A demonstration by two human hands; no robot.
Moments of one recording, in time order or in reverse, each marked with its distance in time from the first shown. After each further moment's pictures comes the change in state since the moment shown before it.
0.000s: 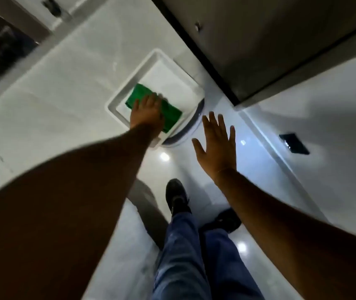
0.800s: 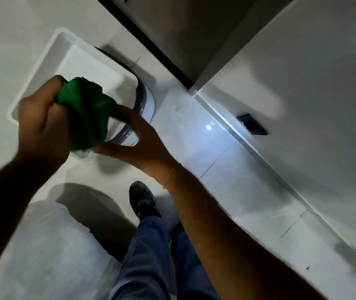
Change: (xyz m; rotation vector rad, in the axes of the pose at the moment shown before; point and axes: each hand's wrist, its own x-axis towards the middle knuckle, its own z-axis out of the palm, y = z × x) left_hand -0.042 0.029 -0.034 -0.791 0.227 0.099; right_hand 0.022 0.007 -0.031 1.379 -0.336 0.162
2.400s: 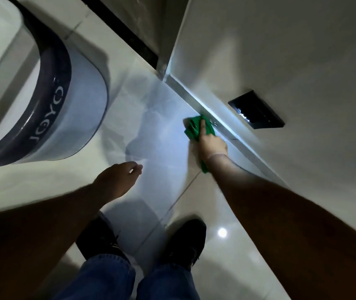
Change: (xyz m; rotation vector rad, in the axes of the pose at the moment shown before) left_hand -0.016 -0.171 0.362 0.391 -0.729 -0.407; right_hand 0.081 0.329 -0.331 -1.444 0.264 0.598
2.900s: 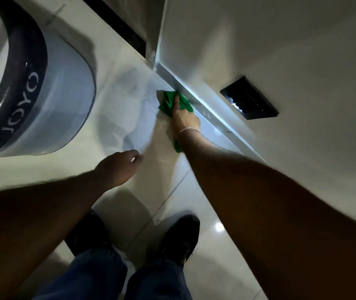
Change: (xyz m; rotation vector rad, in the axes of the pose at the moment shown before) left_hand 0.023 0.024 0.014 0.071 0.008 0.070; right_hand 0.031 -0.059 -0.028 0.251 0.089 -0.042
